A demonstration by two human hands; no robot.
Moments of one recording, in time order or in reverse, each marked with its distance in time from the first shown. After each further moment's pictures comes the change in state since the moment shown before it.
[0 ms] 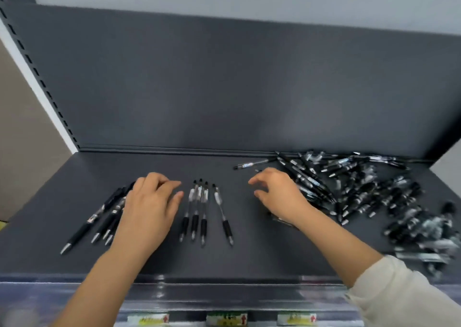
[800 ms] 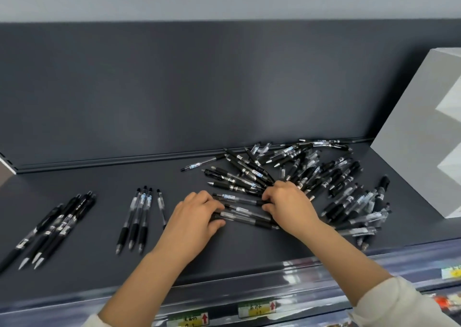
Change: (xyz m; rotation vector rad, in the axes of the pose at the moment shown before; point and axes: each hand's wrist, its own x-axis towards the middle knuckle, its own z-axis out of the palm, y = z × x) left_hand 0.011 0.158 0.057 -0.143 -0.430 0.229; right_hand -0.073 0.110 -0.036 -0.202 0.033 0.155
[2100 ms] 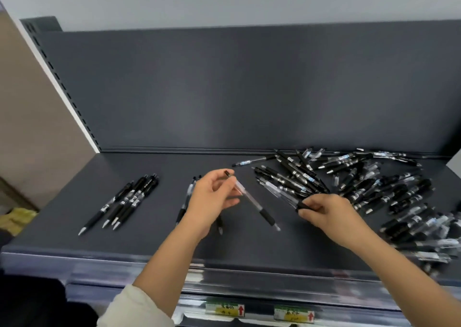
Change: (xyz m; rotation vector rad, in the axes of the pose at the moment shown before) left_hand -0.015 -0.020 -0.043 -1.273 0.335 -0.572; right_hand -0.012 -0.022 -0.009 0.477 -0.092 0.029
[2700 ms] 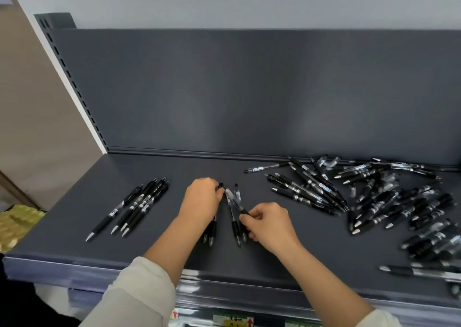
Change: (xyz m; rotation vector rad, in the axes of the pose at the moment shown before) left_hand 0.052 -0.013 -0.048 1.243 0.084 0.175; right_hand 0.029 -0.085 0.103 0.239 -0.020 0.111
